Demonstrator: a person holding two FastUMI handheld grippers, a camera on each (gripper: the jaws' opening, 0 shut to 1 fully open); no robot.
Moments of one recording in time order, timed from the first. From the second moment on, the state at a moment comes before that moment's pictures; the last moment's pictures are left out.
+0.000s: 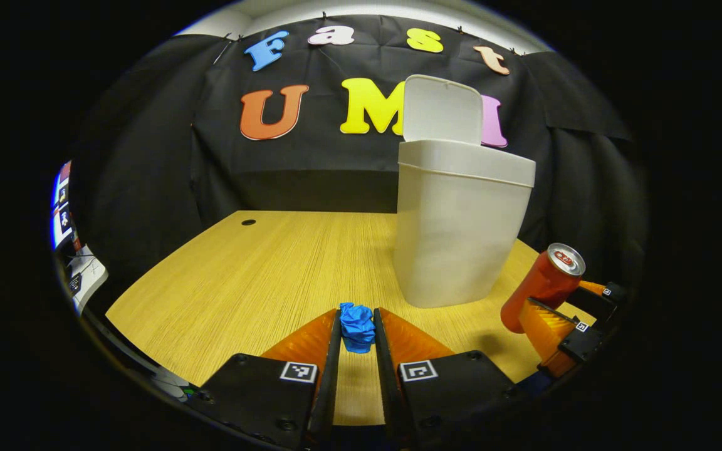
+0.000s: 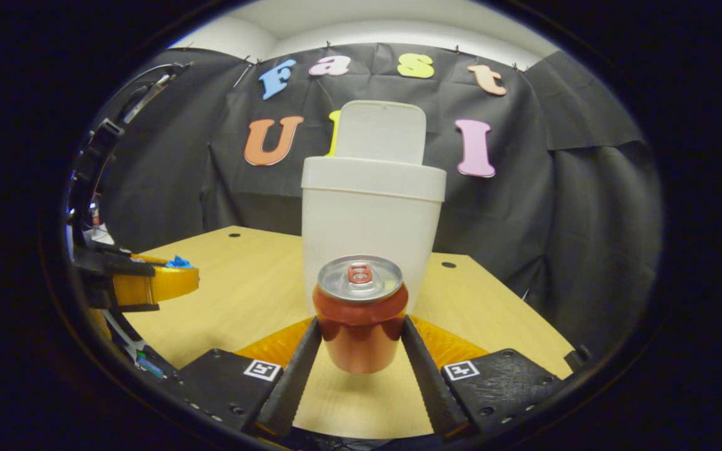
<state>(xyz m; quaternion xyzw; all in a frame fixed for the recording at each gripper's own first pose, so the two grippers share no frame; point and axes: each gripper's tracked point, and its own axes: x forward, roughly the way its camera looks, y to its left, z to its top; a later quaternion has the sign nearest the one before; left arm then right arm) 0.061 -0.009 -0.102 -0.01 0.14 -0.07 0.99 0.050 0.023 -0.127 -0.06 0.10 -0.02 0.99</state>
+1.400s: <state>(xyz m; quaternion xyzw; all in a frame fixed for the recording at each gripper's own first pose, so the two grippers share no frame) 0.172 -0.081 0.106 -0.03 -0.01 -0.05 1.00 0.034 -0.087 -0.014 0.04 0.03 0.01 1.00</state>
